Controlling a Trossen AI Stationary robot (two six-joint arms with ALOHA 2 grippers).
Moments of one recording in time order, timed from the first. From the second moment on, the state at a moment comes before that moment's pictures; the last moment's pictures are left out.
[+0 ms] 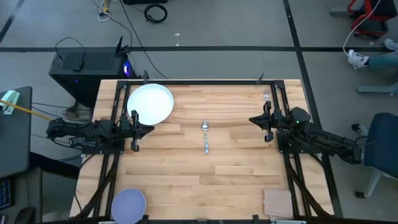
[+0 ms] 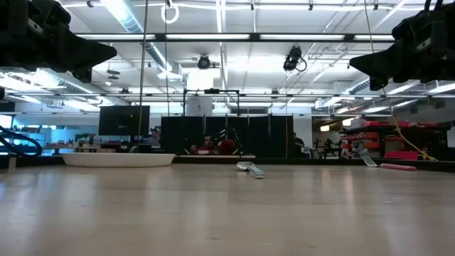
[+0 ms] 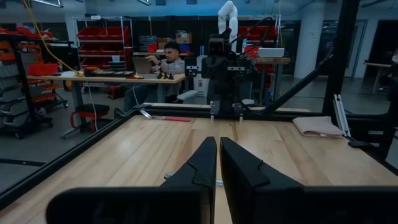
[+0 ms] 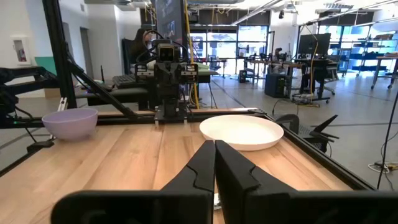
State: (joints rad) left arm -0.15 0.01 0.01 0.10 -0.31 -0.01; right arm -0.43 0.00 0.01 0.08 -0.34 0.02
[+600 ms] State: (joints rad) left arm -0.15 0.01 0.01 0.10 -0.31 -0.01; right arm -0.43 0.00 0.01 0.07 -0.34 0.02
